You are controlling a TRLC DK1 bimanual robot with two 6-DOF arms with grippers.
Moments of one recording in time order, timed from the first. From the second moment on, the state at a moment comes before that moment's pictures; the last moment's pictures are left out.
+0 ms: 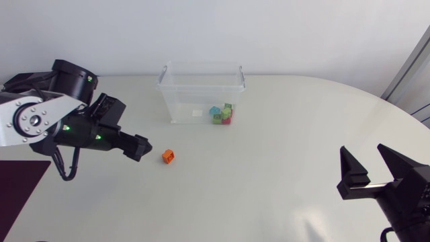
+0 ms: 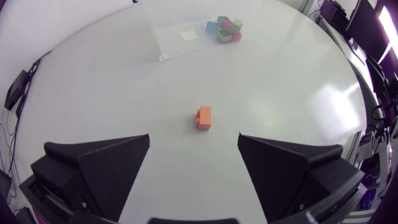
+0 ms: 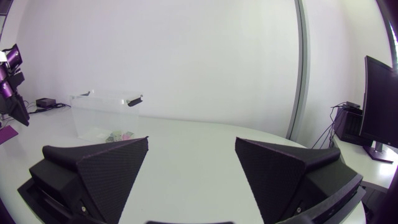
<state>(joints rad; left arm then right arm) -0.24 1.36 0.84 -0.47 0.15 0.17 -0.01 0.06 0.04 -0.01 -0.01 -0.06</state>
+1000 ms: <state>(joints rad) -0.36 1.64 0.98 -0.47 0.02 0.21 -0.01 0.06 0.04 -0.01 -0.01 -0.06</state>
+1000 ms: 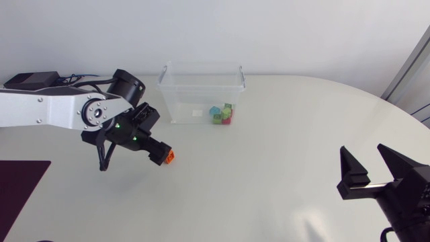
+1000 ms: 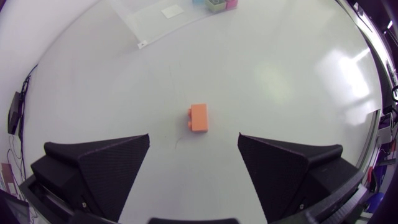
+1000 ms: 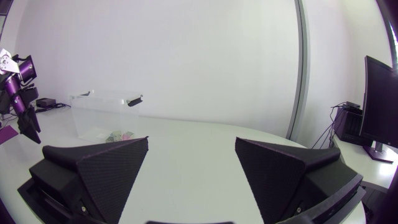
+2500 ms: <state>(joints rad) -0.38 1.88 1.11 -0.47 -0.02 0.23 -0.01 0.06 0.04 -0.01 -0.01 -0.06</state>
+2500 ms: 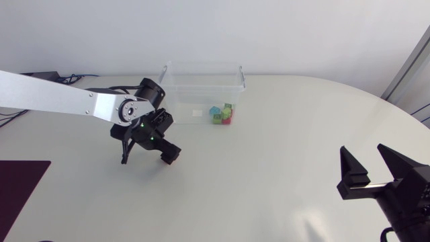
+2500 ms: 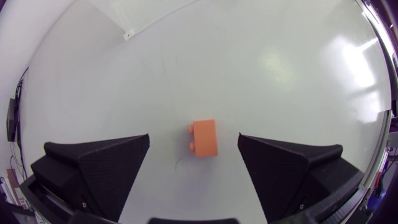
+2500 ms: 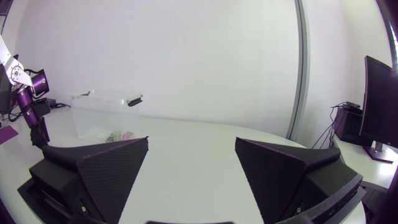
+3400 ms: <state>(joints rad) -0.38 1.94 1.13 -0.47 -0.02 0.24 -0.01 0.06 0.04 -0.01 -0.01 -0.06</state>
